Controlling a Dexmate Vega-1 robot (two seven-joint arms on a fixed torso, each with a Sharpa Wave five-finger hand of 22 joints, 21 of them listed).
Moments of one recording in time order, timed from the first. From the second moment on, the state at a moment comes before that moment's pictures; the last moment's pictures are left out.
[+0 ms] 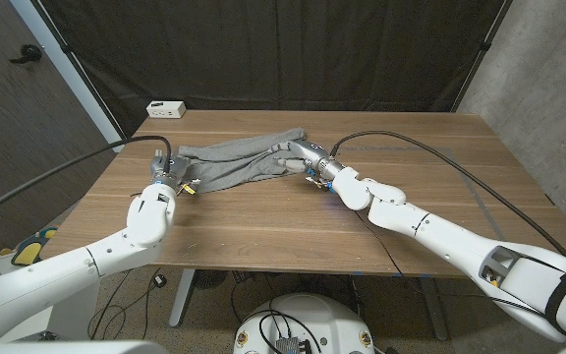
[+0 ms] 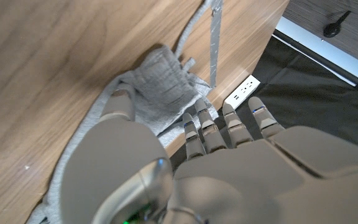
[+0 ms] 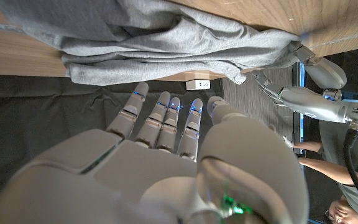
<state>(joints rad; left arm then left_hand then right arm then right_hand) 0.81 1.03 0.81 -1.84 0.97 0.87 -0.15 0.69 -0.06 0.40 -0.17 0.32 0.27 -0.16 0.21 0.19 0.39 -0.12 0.23 0.19 0.17 0.00 0.20 0.18 -0.13 0.20 0.57 0.19 -0.56 -0.48 -0.90 -1.39 -0.47 0.14 -0.18 0.75 0.19 0.44 0.01 0.19 0.48 -0.08 0.22 0.19 0.39 -0.02 0.21 0.21 0.39 -0.04 0.19 0.37 0.30 0.08 0.35 0.18</state>
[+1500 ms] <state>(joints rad) 0.82 1.06 0.73 -1.91 1.13 0.76 -0.34 0.85 0.00 0.36 -0.17 0.32 0.31 -0.15 0.22 0.18 0.49 -0.16 0.26 0.20 0.26 -0.04 0.22 0.17 0.00 0.14 0.55 0.20 -0.53 -0.44 -0.91 -1.32 -0.48 0.16 -0.20 0.74 0.18 0.45 0.00 0.18 0.49 -0.08 0.21 0.19 0.39 -0.02 0.20 0.21 0.39 -0.04 0.20 0.35 0.30 0.08 0.34 0.18</state>
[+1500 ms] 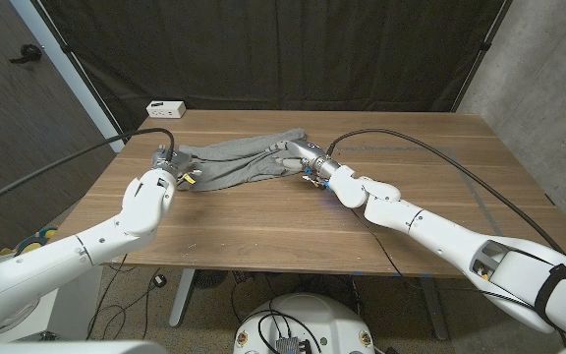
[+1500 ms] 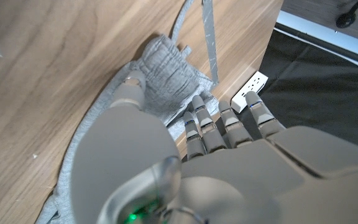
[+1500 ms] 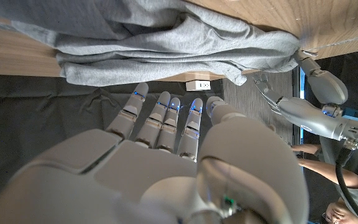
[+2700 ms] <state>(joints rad) 0.70 0.88 0.81 -1.64 1.29 0.61 -0.30 1.10 0.09 0.48 -0.16 0.19 0.85 -0.15 0.27 0.20 0.92 -0.20 0.27 0.21 0.50 -0.05 0.21 0.17 0.08 0.07 0.63 0.20 -0.42 -0.41 -1.00 -1.21 -0.48 0.04 -0.02 0.45 0.16 0.36 0.13 0.20 0.42 -0.08 0.19 0.19 0.26 0.01 0.20 0.20 0.17 -0.04 0.19 0.29 0.18 0.08 0.24 0.18</state>
